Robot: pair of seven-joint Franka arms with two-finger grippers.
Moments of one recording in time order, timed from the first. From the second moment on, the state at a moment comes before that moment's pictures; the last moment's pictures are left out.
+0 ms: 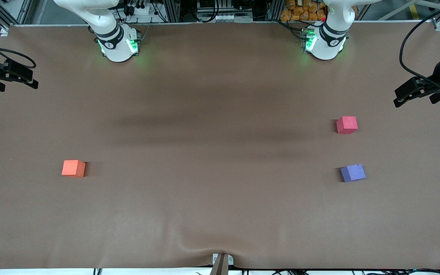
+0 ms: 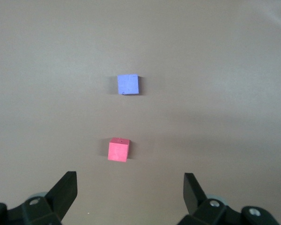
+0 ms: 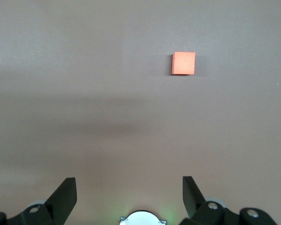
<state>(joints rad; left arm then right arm) 0.09 0.02 -0.16 -1.49 0.00 1.55 -0.17 0.01 -0.03 -0.05 -1.52 0.06 1.39 -0.08</state>
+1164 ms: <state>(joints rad) 0.09 0.02 -0.18 -1.53 -0.01 1.54 -0.14 0.02 -0.01 -0.05 -1.53 0.06 1.40 -0.08</state>
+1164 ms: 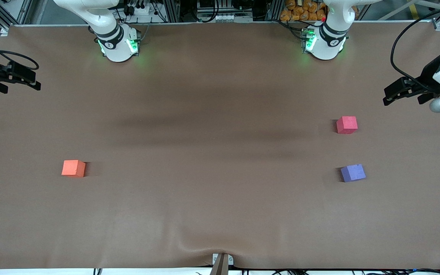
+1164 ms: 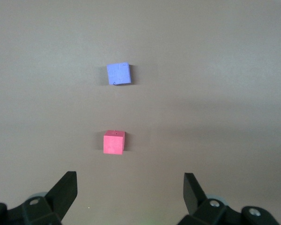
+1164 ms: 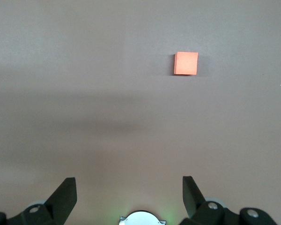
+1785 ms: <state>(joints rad) 0.09 0.02 -0.18 -1.55 -0.01 1.55 -0.14 0.02 0.09 -0.06 -1.53 0.06 1.46 -0.08</state>
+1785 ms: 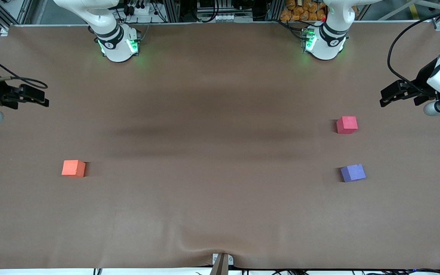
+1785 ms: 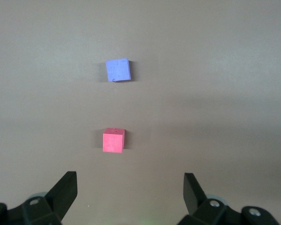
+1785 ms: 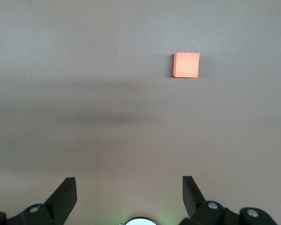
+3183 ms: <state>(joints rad) 0.09 0.02 -0.18 -1.56 -0.01 1.55 -0.14 -0.08 0.49 -0.07 -1.69 0.06 1.99 -0.26</state>
